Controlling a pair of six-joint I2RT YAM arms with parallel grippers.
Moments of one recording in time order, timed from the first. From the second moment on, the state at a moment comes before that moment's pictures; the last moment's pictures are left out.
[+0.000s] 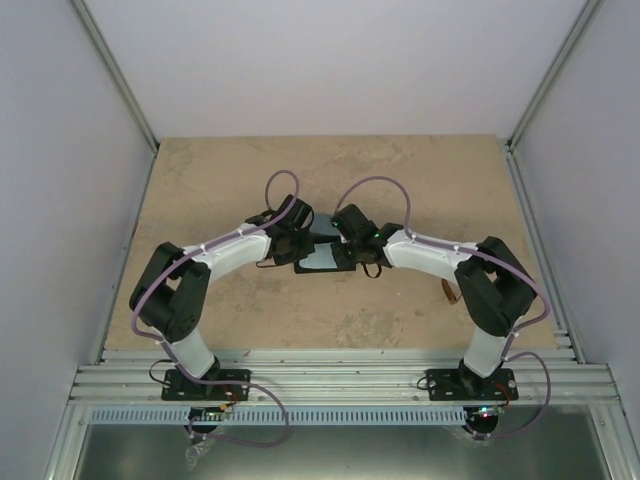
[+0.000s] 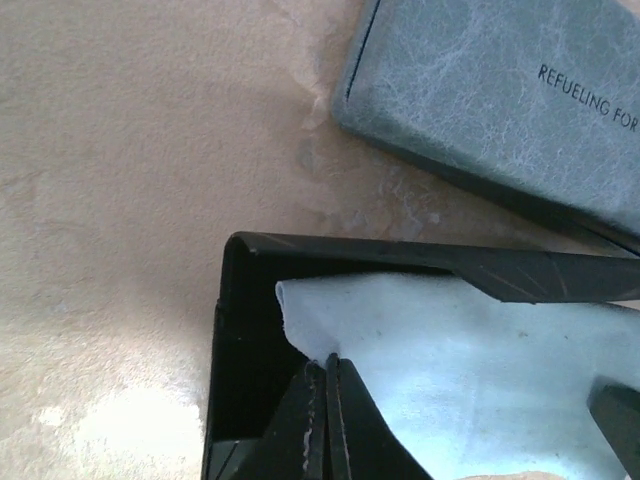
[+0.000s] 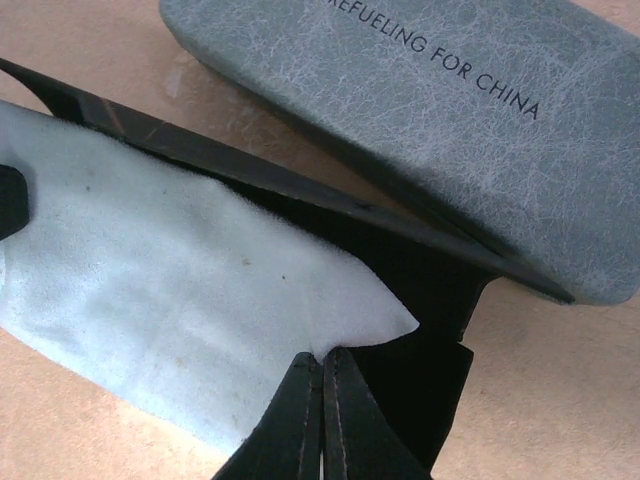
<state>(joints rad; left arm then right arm) -0.59 1.68 1.05 -0.46 0.00 -0.82 0.79 1.78 1.14 -0.37 0.10 0.34</state>
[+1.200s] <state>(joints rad) -0.58 1.72 1.15 -0.46 0.20 -0.67 0.67 1.50 1.01 -0.33 0.12 0.38</state>
